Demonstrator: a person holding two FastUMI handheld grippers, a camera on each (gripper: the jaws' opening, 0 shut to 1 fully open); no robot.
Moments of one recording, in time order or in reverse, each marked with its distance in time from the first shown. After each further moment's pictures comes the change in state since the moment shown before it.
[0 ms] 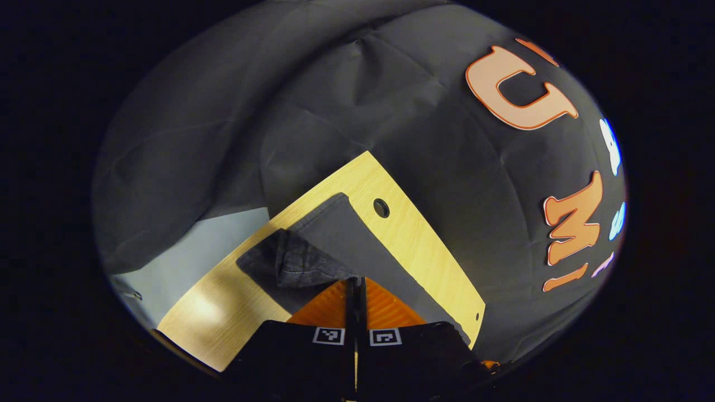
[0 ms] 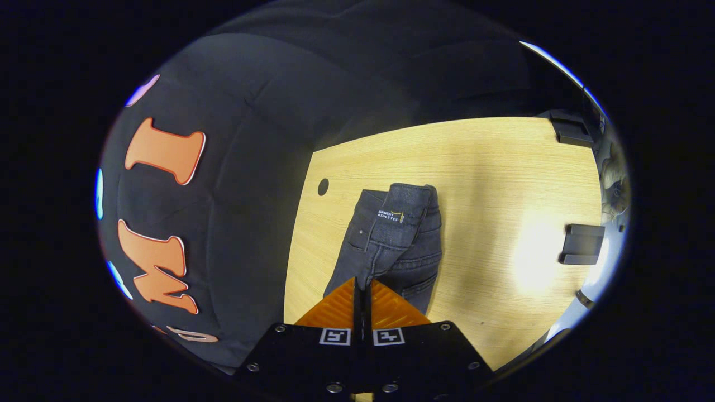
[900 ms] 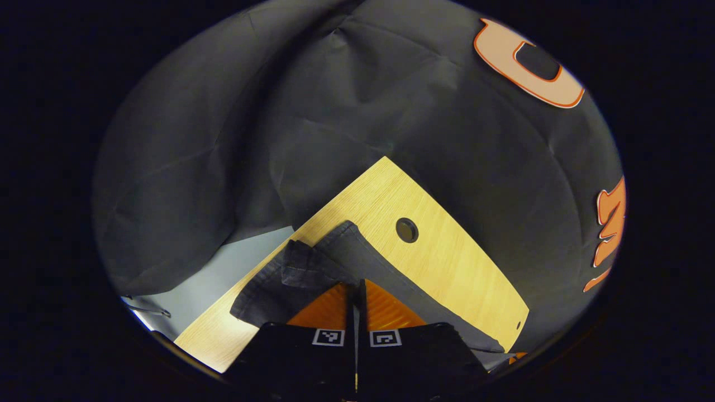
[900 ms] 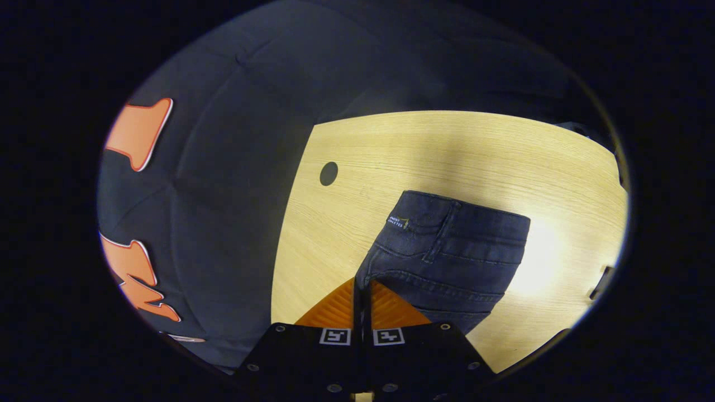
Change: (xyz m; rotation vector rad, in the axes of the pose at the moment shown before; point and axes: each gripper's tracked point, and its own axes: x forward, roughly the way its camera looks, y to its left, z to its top) left arm 0.106 0.002 0.047 0.094 -0.019 0.250; right arm 0.150 0.052 0.020 -0.076 0.146 -0.085
